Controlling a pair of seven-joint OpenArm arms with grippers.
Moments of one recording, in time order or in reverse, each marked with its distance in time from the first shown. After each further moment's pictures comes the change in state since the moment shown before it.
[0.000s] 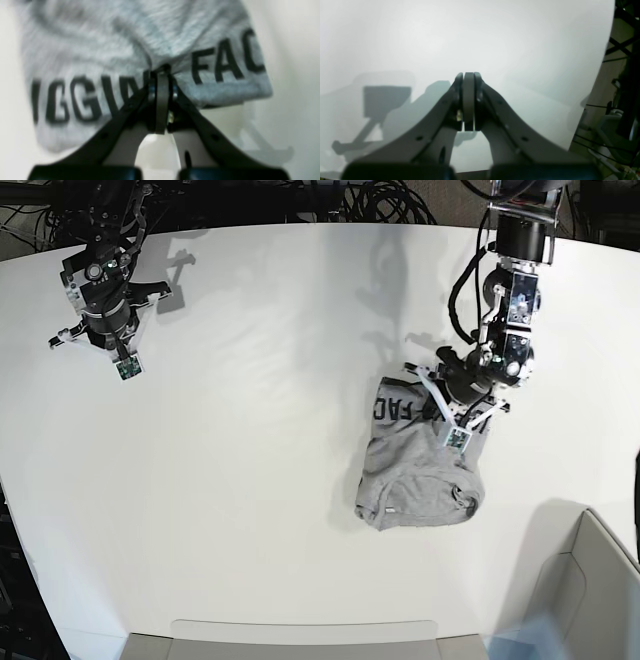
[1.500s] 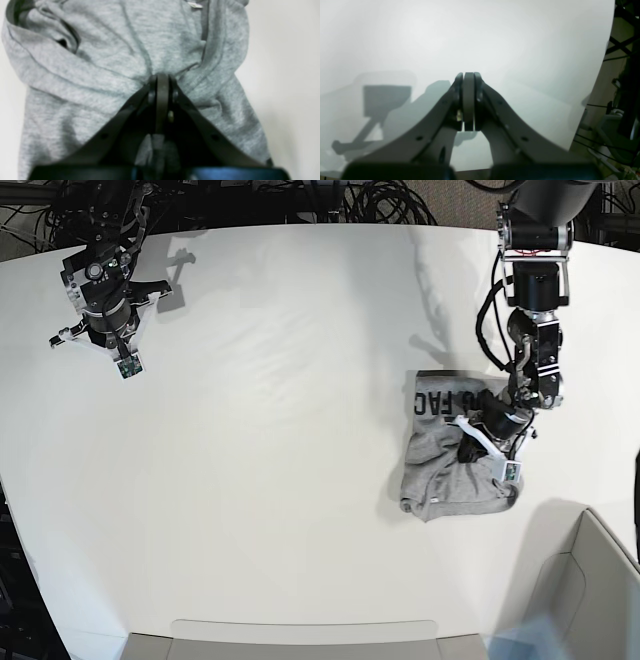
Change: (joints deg) left arm -12.0 -2.8 -9.0 -31.0 -3.4 -6.5 -24.3; right arm -0.3 0.0 0.0 -0.1 0.0 0.1 -0.1
